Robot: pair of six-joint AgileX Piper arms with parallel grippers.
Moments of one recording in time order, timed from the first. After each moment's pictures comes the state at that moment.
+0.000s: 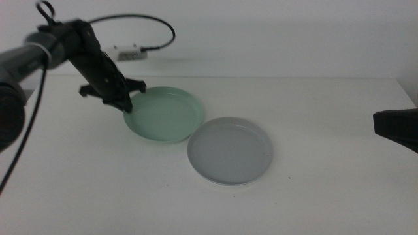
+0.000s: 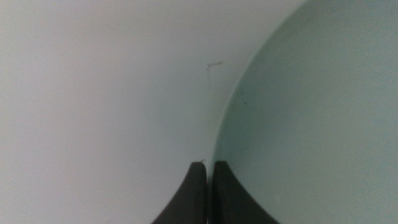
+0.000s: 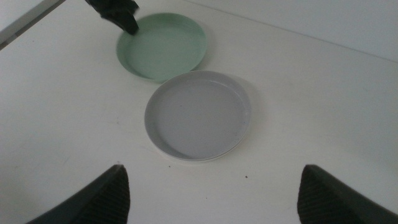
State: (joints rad) left arm -0.06 2.34 -1.97 -0.27 1.04 0.15; right arm 0.25 0.81 -0.95 0.40 0.88 -0.36
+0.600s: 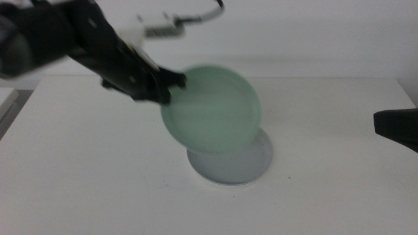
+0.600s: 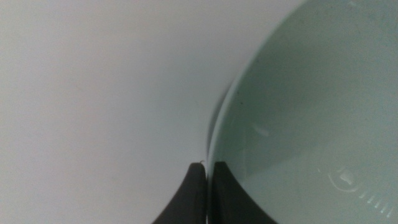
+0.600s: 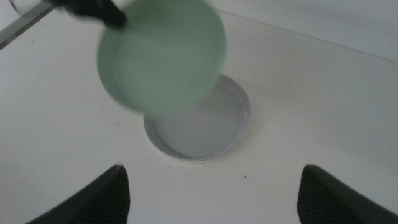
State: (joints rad) left arm -0.32 1.73 -1.38 -0.32 0.74 0.07; right arm 0.25 0.81 -0.95 0.40 0.88 -0.36
